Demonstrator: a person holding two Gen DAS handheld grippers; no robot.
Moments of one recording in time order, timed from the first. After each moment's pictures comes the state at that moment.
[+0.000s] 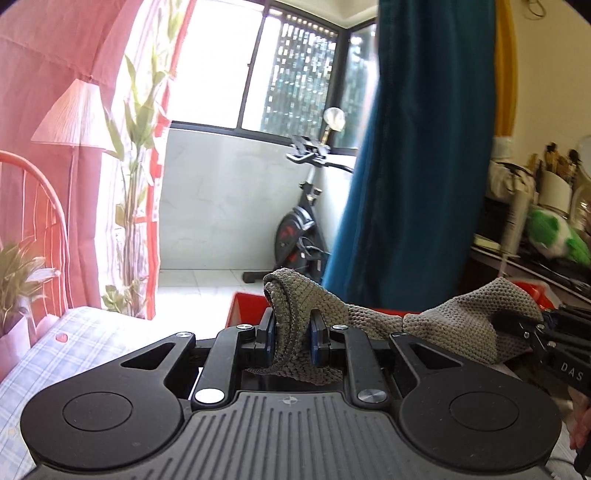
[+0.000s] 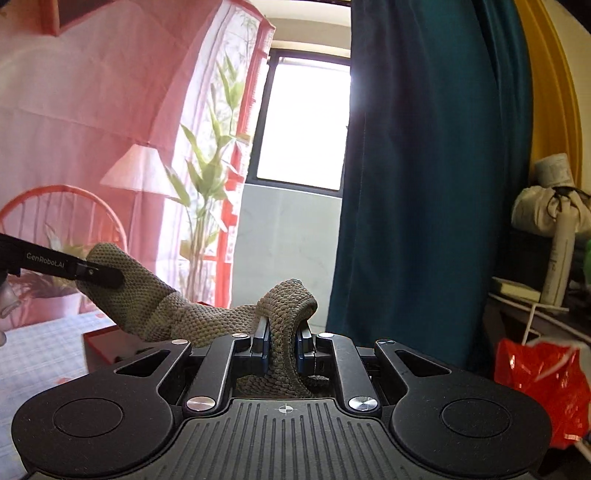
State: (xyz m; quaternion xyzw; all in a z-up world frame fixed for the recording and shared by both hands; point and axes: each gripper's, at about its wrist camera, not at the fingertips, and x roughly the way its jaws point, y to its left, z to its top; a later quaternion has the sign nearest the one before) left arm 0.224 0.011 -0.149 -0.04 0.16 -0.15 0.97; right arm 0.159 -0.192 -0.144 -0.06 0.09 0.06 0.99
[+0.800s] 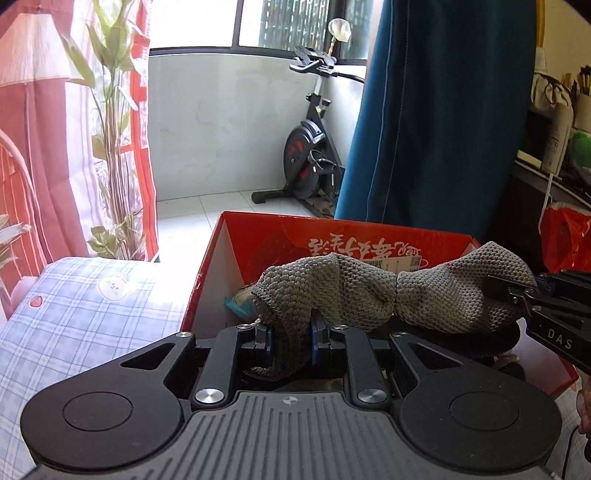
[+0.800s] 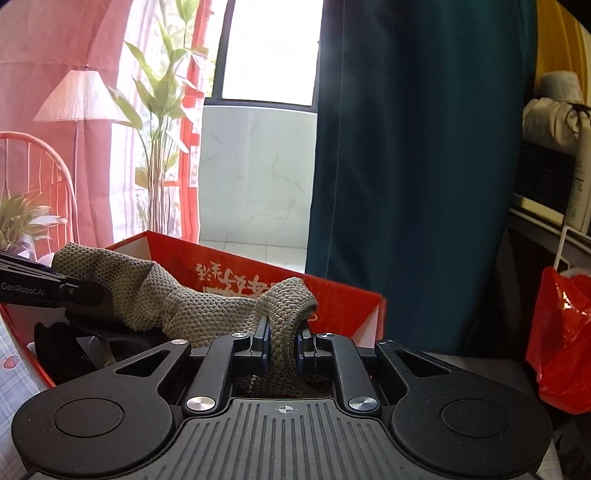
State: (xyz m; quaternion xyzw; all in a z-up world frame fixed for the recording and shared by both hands) left arm 0.295 -0.015 -0.191 0.01 0.30 -0.15 0.94; right arm 0.253 -0.190 -0.201 -0.02 0.23 0.02 0.97
